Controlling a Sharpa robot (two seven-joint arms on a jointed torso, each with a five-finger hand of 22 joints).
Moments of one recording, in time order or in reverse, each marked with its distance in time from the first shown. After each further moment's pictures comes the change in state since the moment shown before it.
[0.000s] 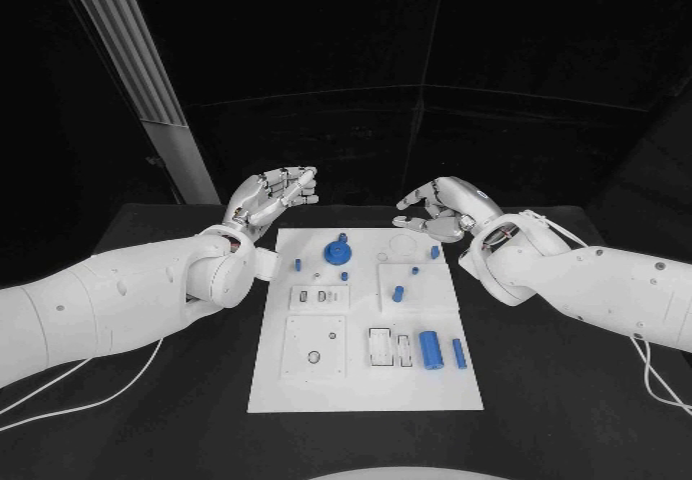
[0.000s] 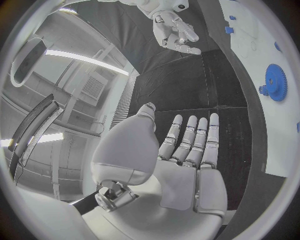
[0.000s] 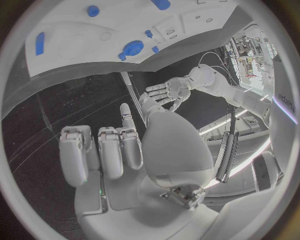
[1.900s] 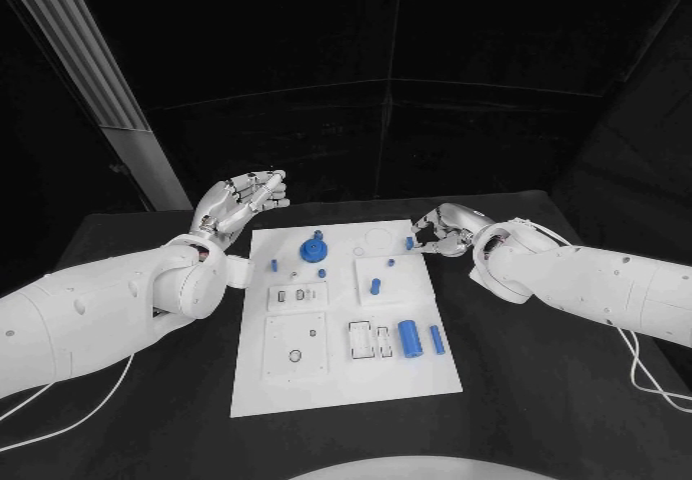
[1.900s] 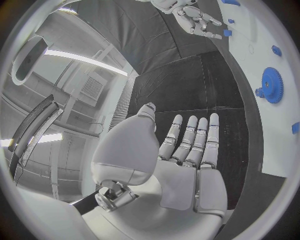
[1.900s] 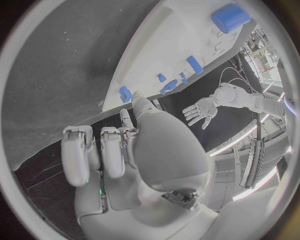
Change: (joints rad) left arm -0.018 -0.021 0.000 0.010 0.000 0.006 0.000; left_hand 0.004 0.004 0.000 0.000 0.000 0.000 0.000 0.005 0.000 -0.004 0.004 0.000 0.000 0.000 0.000 0.000 0.000 0.000 0.000 0.000 0.000 -0.001; right arm -0.086 0.002 -0.003 -0.182 0.010 0.209 -0.107; right_hand 0.135 0.007 -0.035 -0.018 0.004 -0.129 -0.047 -0.028 -0.012 0.000 -0.058 0.000 0.000 0.000 -0.036 0.000 0.000 0.000 0.000 -0.029 0.000 0.000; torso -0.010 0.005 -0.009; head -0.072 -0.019
